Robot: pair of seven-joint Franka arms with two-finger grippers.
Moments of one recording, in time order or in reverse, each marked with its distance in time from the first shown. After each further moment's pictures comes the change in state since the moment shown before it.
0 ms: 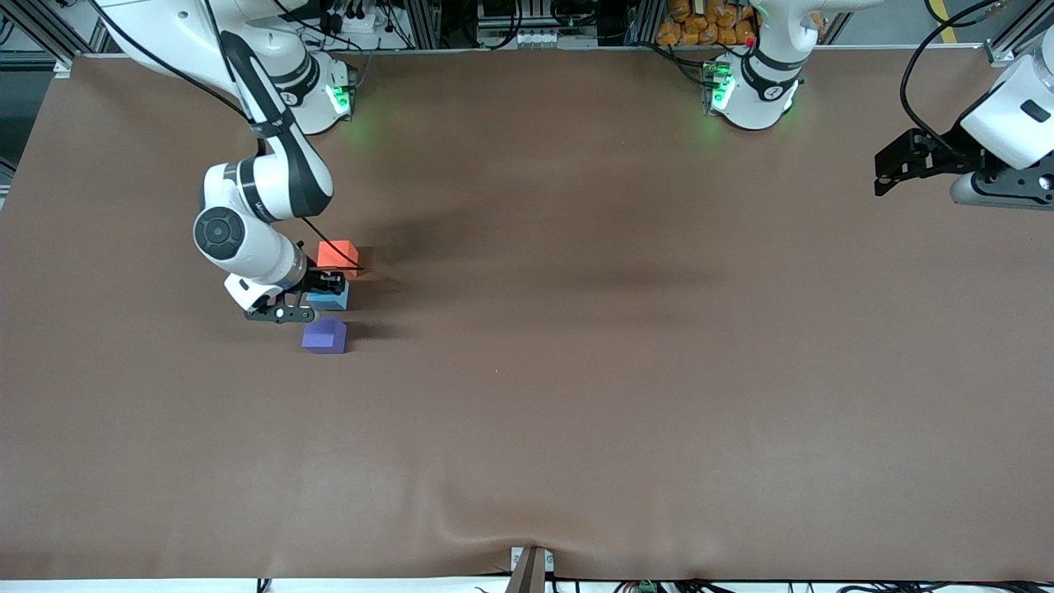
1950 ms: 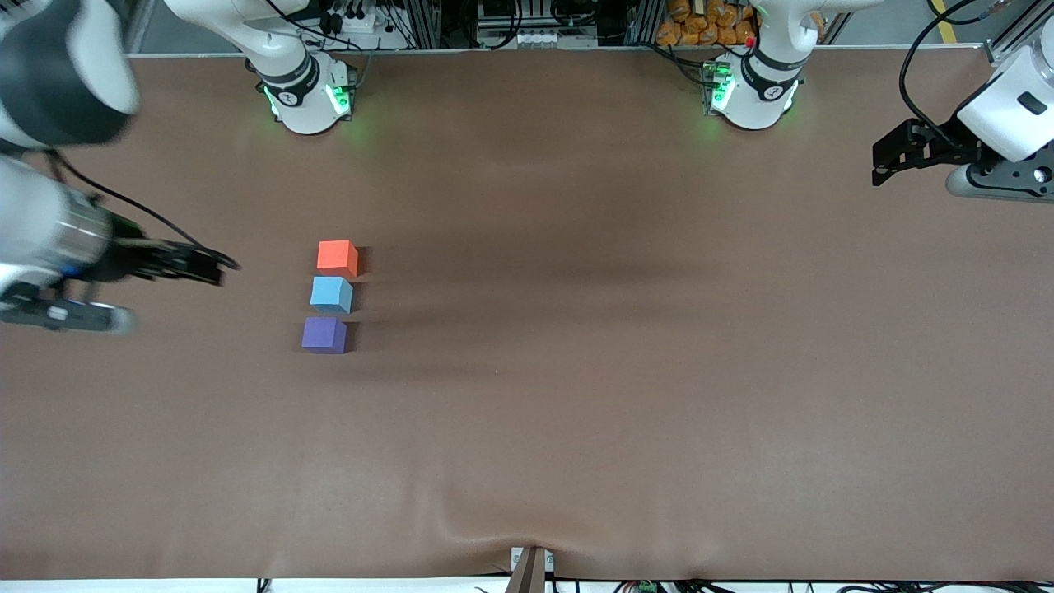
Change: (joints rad) left arm 0.000 0.000 -0.005 0.017 -0.001 -0.049 0.000; right arm -0.130 0.004 -0.025 1.017 -0.005 -1.033 -0.009
